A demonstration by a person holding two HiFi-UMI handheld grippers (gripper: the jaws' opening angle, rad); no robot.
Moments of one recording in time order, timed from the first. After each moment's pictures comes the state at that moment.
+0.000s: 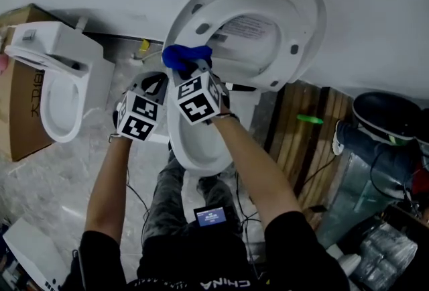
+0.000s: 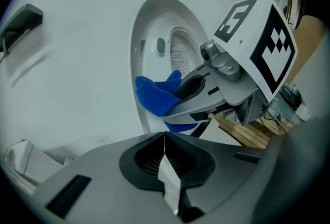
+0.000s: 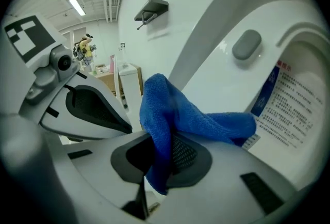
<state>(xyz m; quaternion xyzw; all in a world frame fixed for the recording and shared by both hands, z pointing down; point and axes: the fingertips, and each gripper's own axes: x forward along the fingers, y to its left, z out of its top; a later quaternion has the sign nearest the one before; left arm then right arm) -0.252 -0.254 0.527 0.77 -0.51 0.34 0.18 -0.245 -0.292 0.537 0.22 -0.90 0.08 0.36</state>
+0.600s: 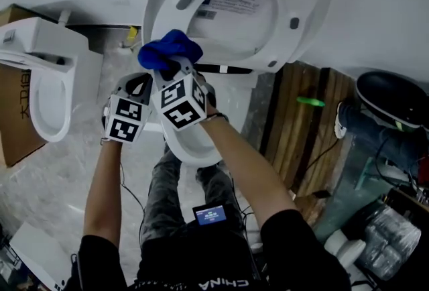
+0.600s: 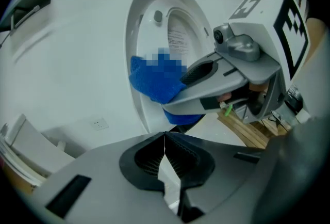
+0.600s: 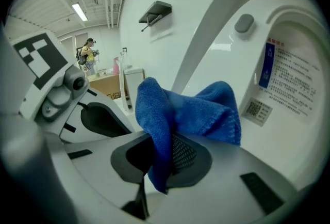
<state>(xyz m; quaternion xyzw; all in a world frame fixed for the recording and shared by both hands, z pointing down) -0.247 -0.222 0.592 0.76 -0.51 0.34 0.22 -0.241 -0.260 0.571 0.22 -0.91 0.09 0.33</state>
